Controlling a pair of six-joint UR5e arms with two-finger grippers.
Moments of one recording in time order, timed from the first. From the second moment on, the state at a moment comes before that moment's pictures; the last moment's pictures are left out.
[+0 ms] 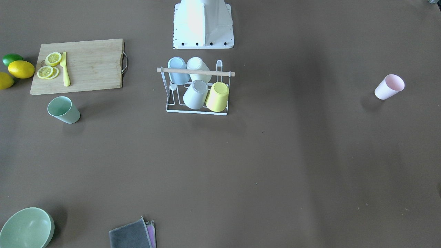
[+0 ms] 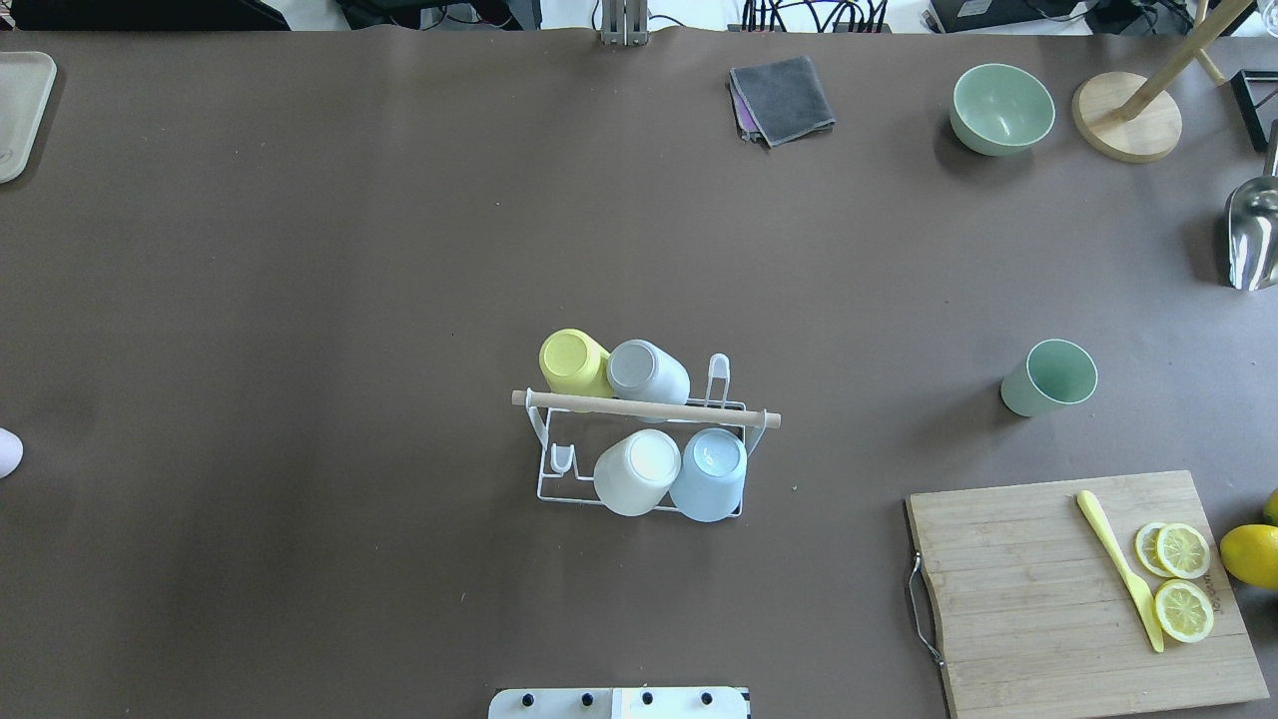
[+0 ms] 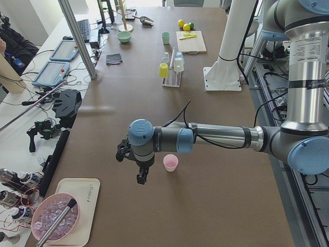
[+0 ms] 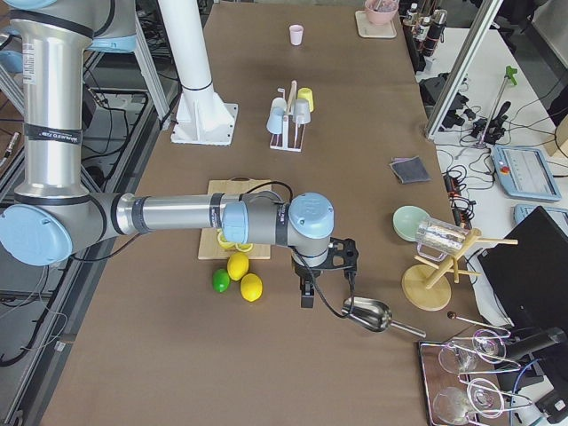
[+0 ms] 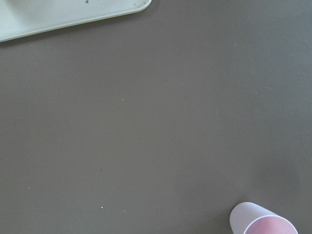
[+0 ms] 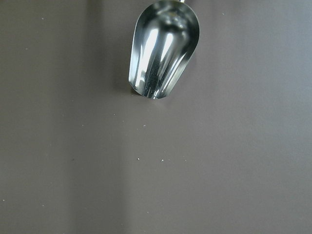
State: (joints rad) left arm -1.56 -1.52 -1.70 -1.54 -2.36 0.19; right arm 1.62 -1.66 1.75 -1.65 2.33 -0.02
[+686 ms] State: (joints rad) left arm -1.51 -1.53 -1.78 -1.54 -2.27 0.19; right arm 1.62 -1.66 1.75 -1.65 2.33 -0.02
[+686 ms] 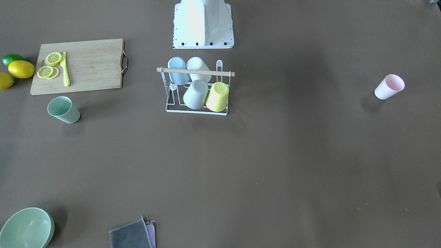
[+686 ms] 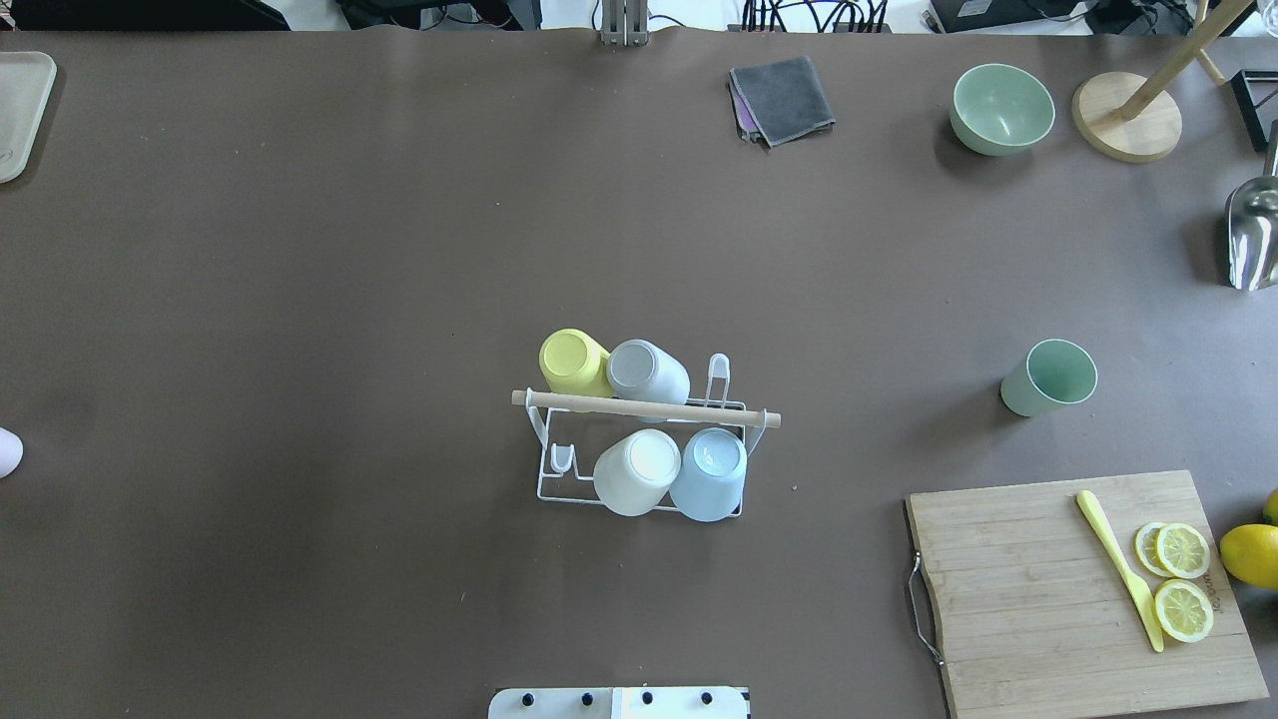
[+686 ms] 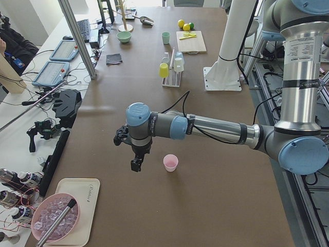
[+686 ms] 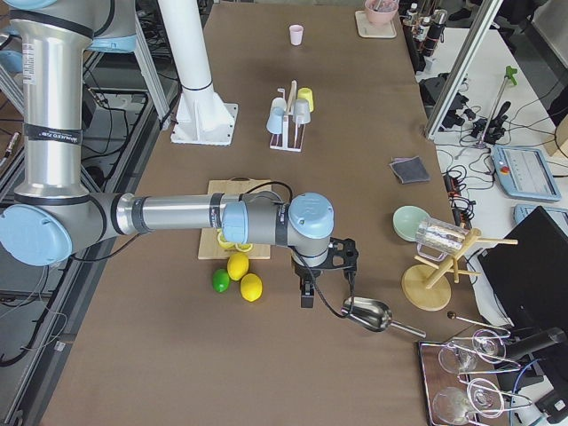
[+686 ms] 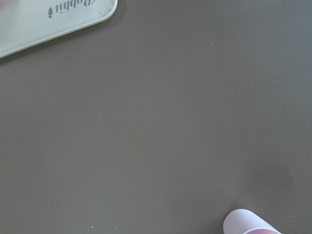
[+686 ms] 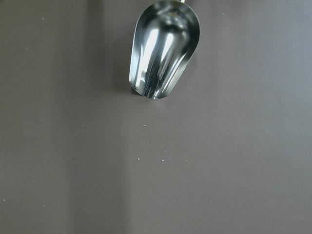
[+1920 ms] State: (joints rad) left arm -1.45 -1.56 -1.86 -1.55 -2.24 0.23; right arm 1.62 -1.64 1.76 -1.64 2.33 -0.02
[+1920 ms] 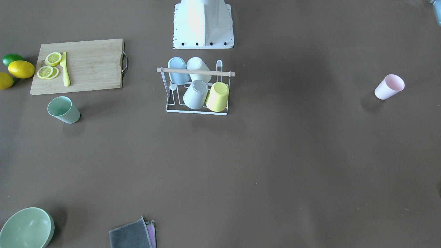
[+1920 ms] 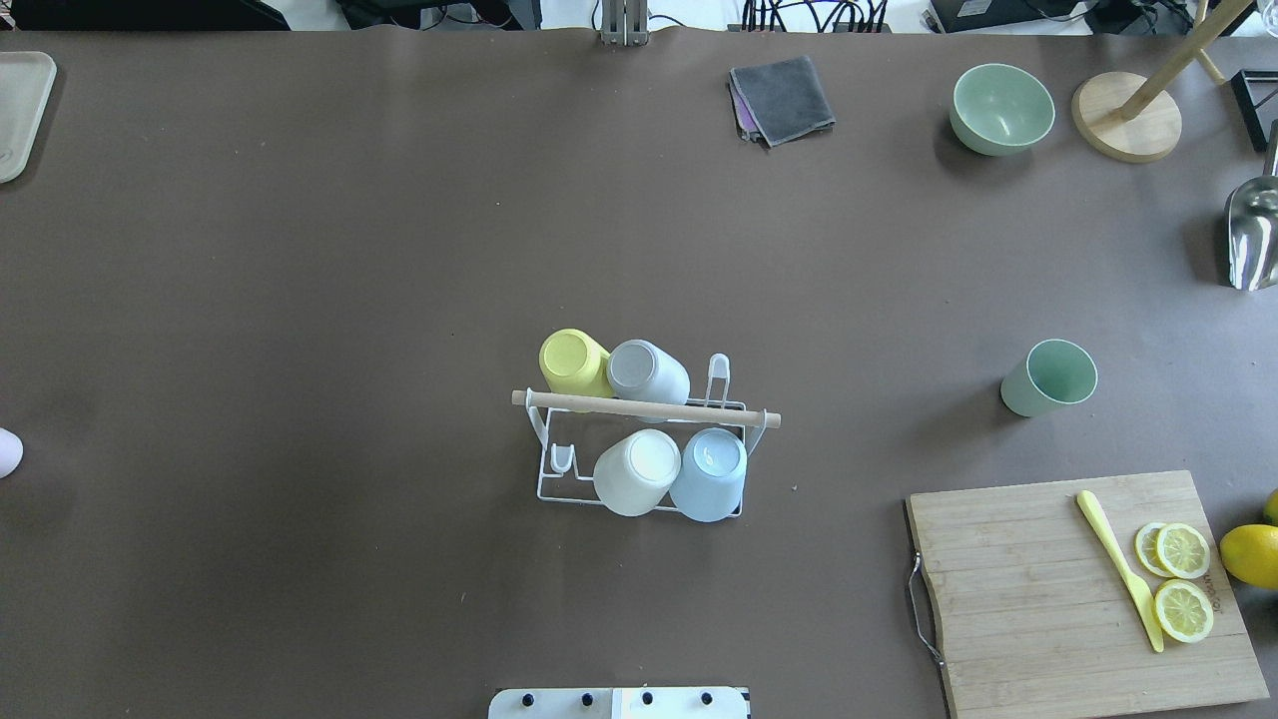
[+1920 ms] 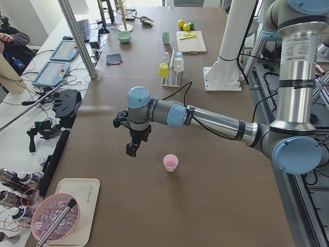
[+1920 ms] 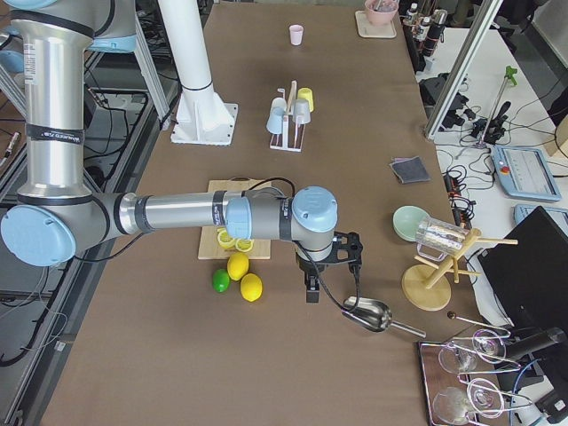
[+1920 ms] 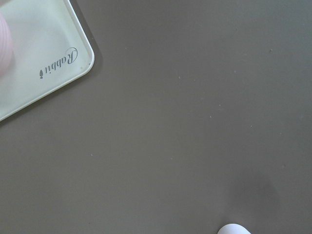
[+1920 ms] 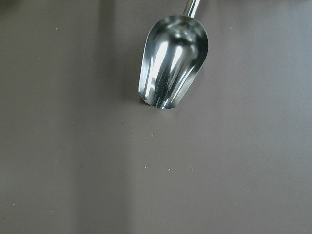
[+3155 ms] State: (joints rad) left arm -1.03 -1.57 -1.98 -1.20 -1.80 0.47; right arm 1.45 -1.51 1.87 -1.66 2.27 -0.01
